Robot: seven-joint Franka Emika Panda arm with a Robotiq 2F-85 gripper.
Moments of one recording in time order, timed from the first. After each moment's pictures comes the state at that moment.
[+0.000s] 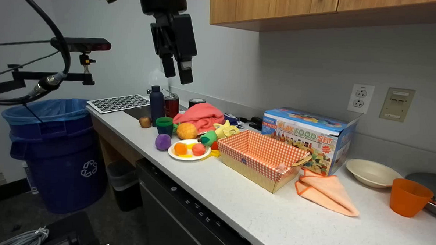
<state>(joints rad) -0.03 -0.70 0.03 -2.42 -0.03 1.89 0.21</state>
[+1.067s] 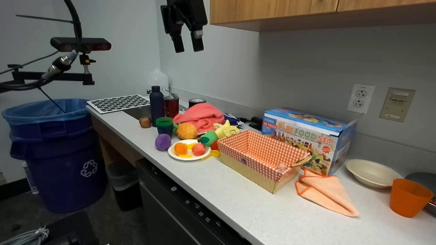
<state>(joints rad) -0.01 -0.49 0.15 -2.15 -0.05 1.85 0.26</state>
